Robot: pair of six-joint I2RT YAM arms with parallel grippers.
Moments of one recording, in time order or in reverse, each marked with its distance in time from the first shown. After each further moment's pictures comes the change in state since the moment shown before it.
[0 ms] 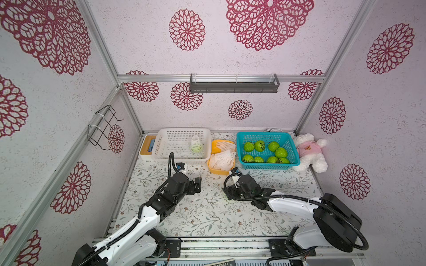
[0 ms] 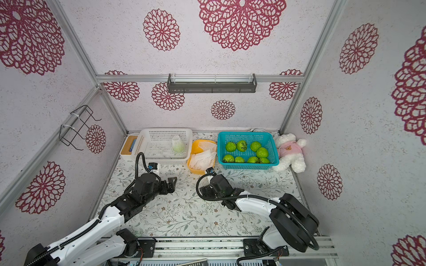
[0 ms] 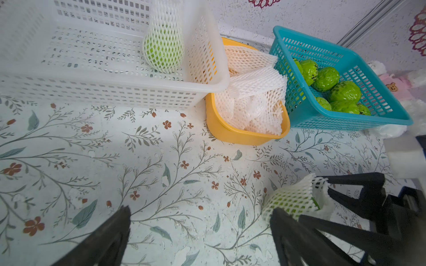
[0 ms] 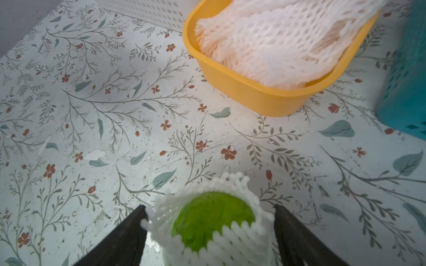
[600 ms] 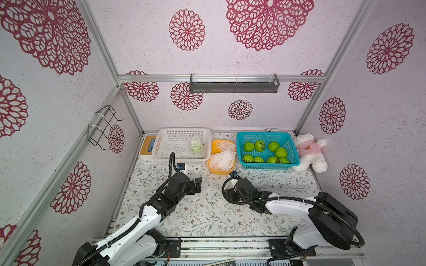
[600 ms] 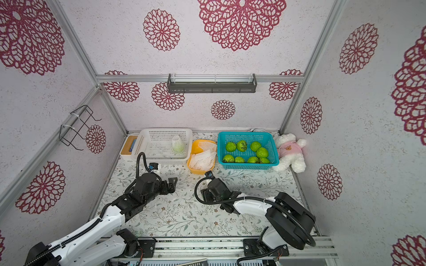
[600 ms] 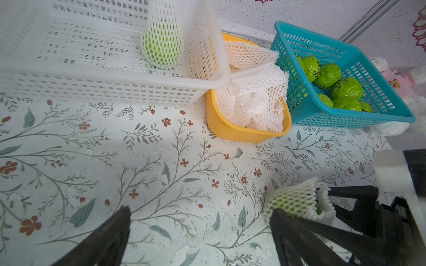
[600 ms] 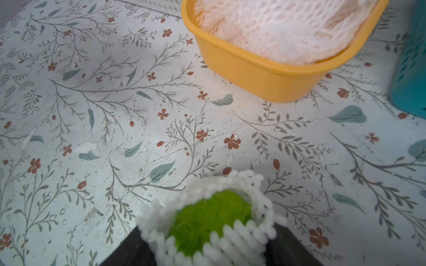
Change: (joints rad) left arm 0.005 0.014 0.000 0.003 0.006 -0.001; right arm 0.054 0.023 -0.038 0.050 0.060 0.036
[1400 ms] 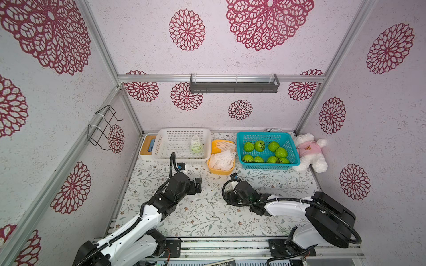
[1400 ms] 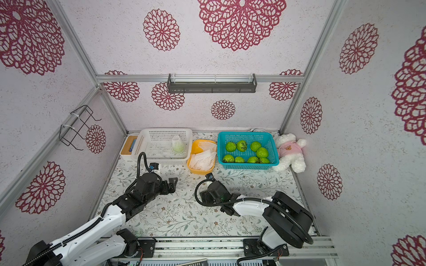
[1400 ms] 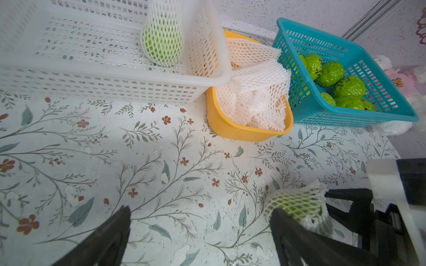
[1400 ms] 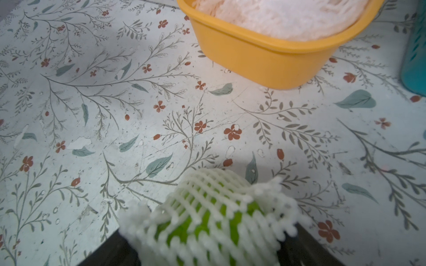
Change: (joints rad) left arm 0.000 0.016 0.000 0.005 0.002 -0.005; right arm 0.014 0.026 -0.033 0.050 0.015 0.030
